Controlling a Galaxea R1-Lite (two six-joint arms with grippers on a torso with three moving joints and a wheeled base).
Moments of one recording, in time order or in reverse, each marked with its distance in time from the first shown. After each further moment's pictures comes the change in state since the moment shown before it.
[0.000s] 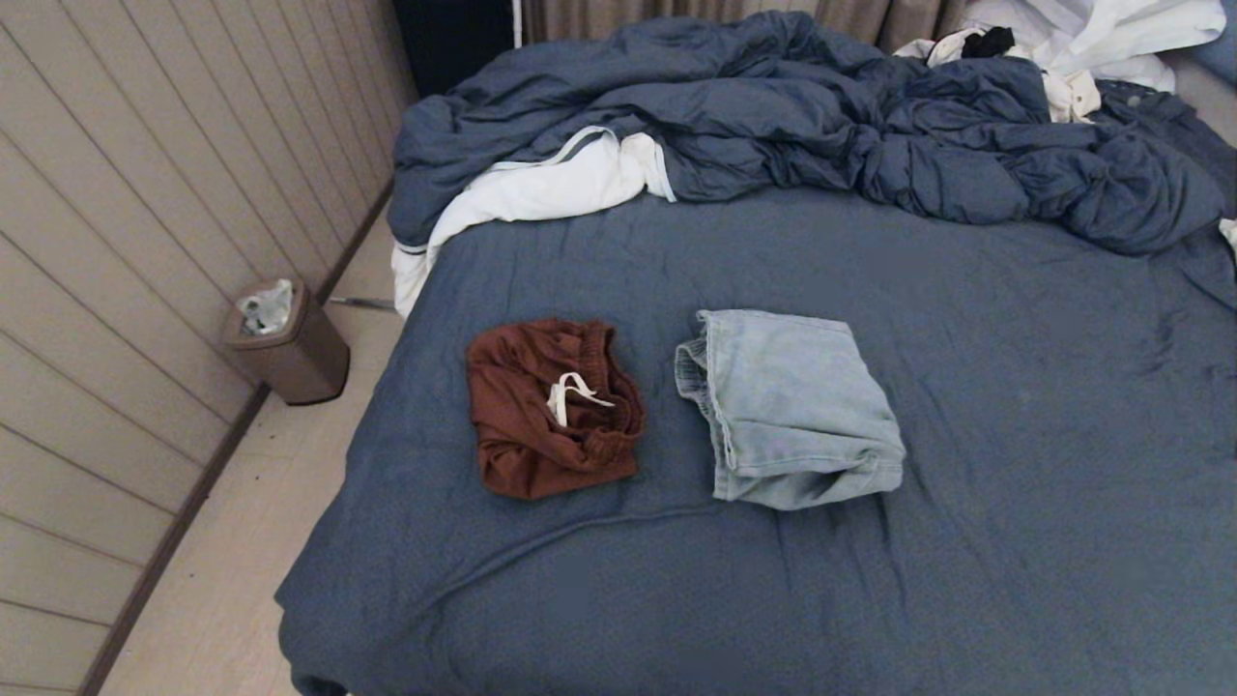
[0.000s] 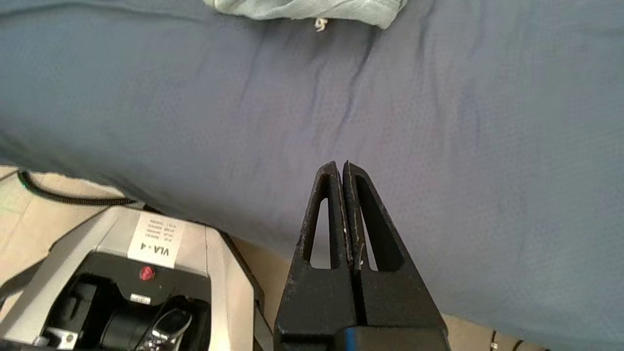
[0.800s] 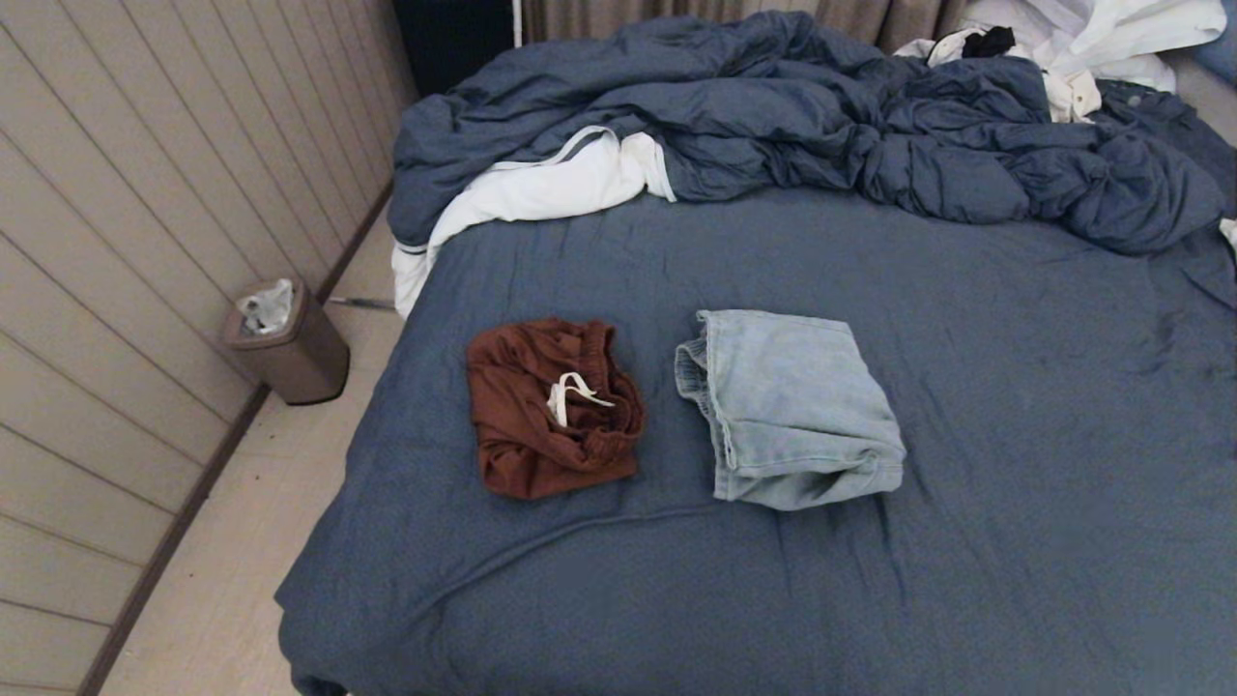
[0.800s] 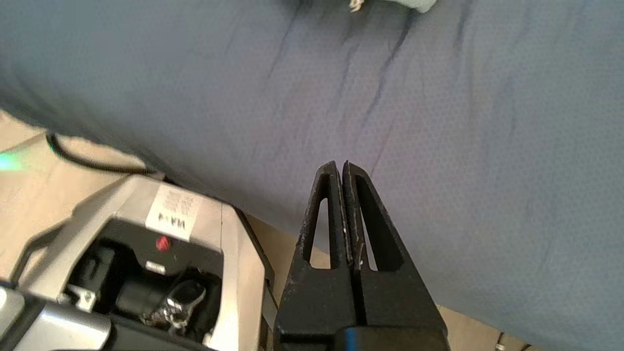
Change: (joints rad) left arm 0.072 -0.023 0.002 0.004 -0.006 0.004; right arm 0.062 0.015 -0.002 0.064 0.022 0.000
